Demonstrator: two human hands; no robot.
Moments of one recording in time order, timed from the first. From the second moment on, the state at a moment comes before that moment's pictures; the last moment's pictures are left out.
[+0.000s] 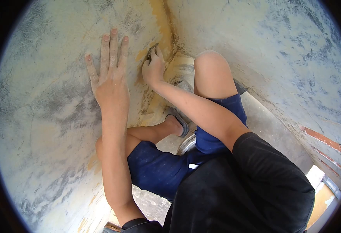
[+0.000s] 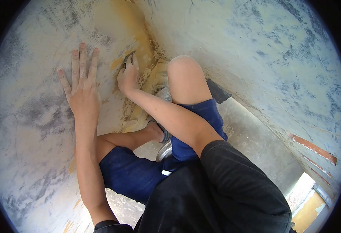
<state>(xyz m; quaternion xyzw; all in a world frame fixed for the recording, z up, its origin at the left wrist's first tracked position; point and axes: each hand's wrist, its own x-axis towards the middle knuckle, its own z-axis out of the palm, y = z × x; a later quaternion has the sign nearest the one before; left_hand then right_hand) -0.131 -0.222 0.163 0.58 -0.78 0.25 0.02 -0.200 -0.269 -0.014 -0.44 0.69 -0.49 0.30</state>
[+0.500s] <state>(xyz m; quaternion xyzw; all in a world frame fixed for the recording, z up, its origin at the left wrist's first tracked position) -0.129 -0.219 0.163 0.57 -0.78 0.24 0.02 -0.219 -0.260 0.013 -0.47 0.70 -0.32 0.43</state>
